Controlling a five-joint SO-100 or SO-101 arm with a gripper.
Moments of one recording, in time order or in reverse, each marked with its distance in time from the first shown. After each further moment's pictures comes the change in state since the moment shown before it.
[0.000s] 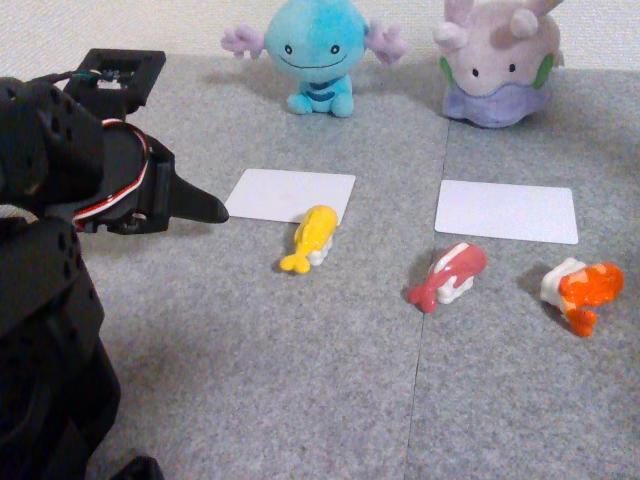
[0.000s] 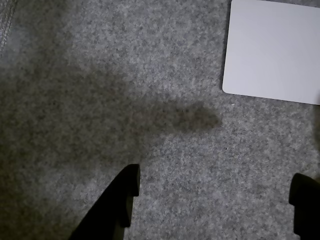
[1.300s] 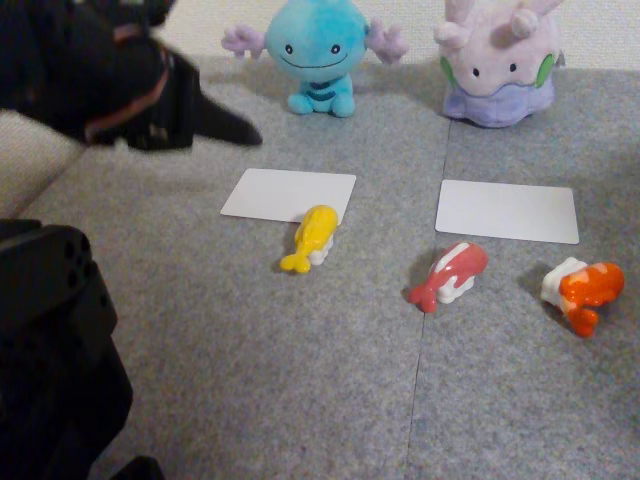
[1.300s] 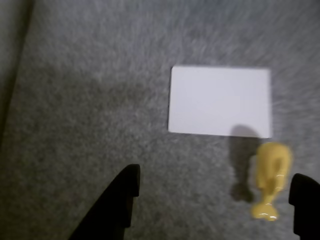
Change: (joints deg) arm 8.4 -0.8 -19.7 15.3 -4.6
